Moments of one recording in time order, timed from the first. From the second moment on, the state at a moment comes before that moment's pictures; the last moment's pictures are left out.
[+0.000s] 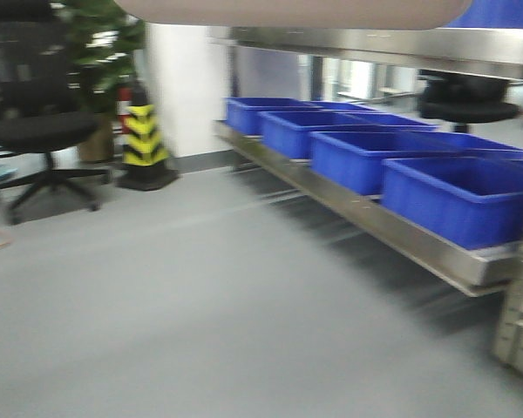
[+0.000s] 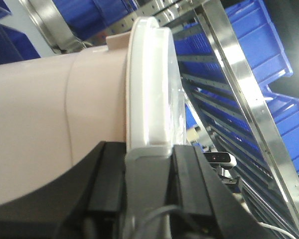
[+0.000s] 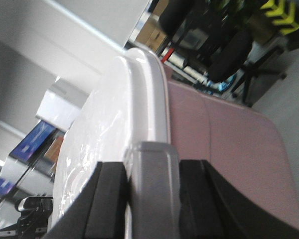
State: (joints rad) left arm 0.01 1.52 -1.36 -1.72 1.10 0.70; right arm -0.23 1.34 -1.09 1.79 0.90 -0.83
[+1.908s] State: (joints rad) left arm 0.01 1.52 -1.36 -1.72 1.10 0.70; right arm -0.22 1.34 -1.09 1.79 0.89 -0.83
